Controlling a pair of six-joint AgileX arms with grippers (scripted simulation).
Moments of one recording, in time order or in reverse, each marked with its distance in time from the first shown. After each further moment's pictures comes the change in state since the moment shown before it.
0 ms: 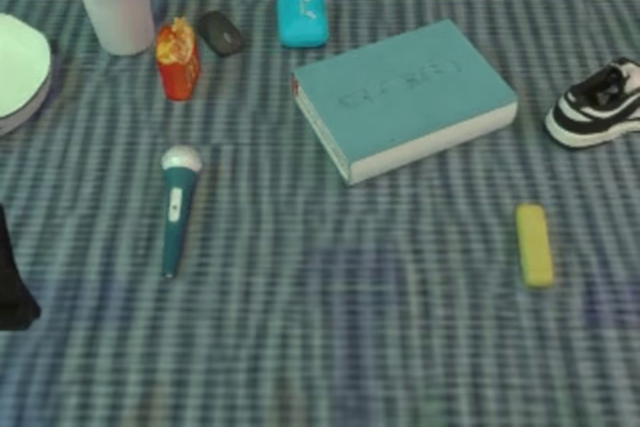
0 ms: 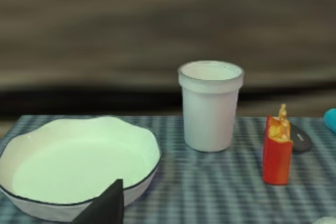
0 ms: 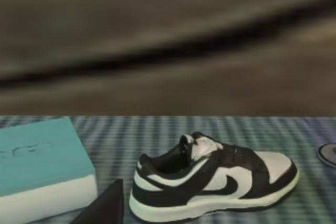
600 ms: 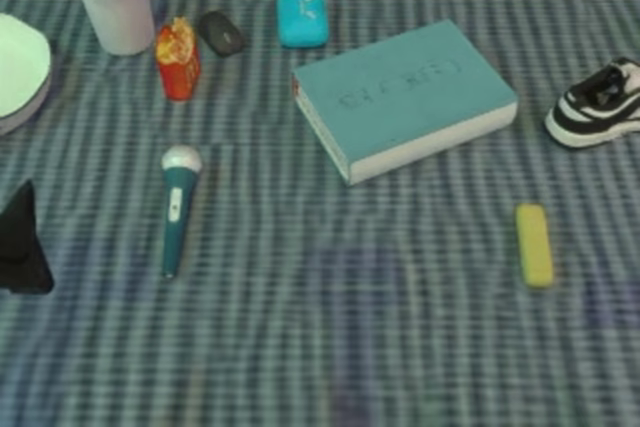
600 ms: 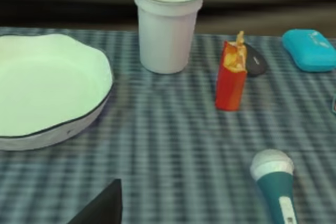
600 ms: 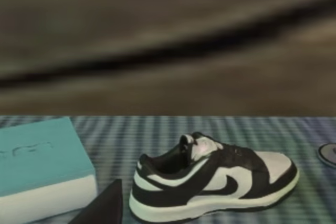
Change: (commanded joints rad) left arm -0.088 0.375 0.295 -0.199 0.006 -0.068; right arm 0.000 0.000 0.000 0.000 0.000 0.000
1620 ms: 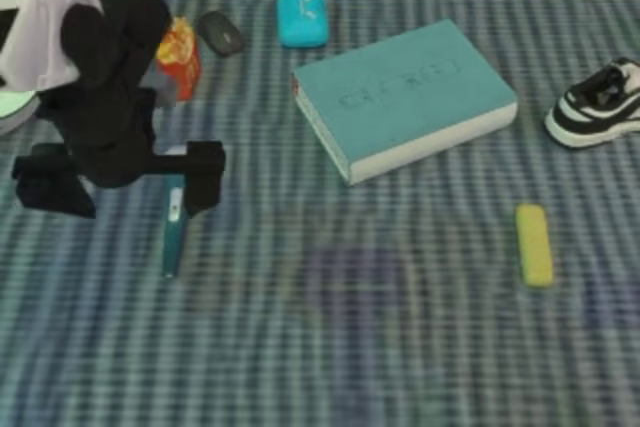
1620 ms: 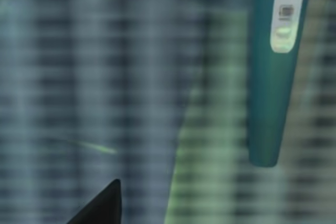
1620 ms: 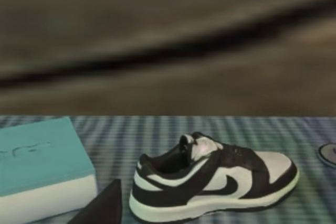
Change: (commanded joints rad) left arm -0.240 1.456 0.960 -0.668 -0.033 -0.231; right arm 0.000 0.000 0.000 0.000 0.000 0.000
